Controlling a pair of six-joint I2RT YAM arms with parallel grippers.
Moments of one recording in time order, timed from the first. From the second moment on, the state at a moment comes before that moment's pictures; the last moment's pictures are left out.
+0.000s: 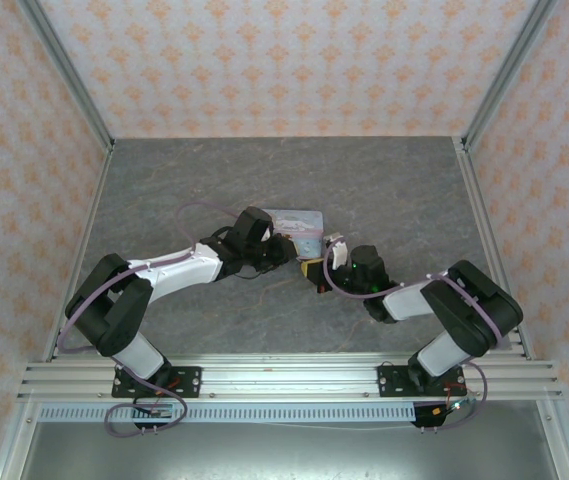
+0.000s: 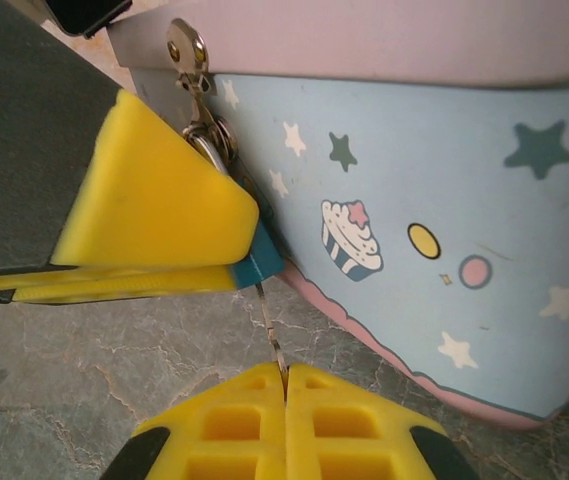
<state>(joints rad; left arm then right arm) -0.63 1.59 0.89 -0.07 0.30 -1.06 0.59 1.54 0.33 0.83 -0.42 0.46</state>
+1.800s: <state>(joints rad) -0.60 1.57 0.89 -0.07 0.34 -1.09 0.58 1.52 0.31 0.86 -0.44 0.45</state>
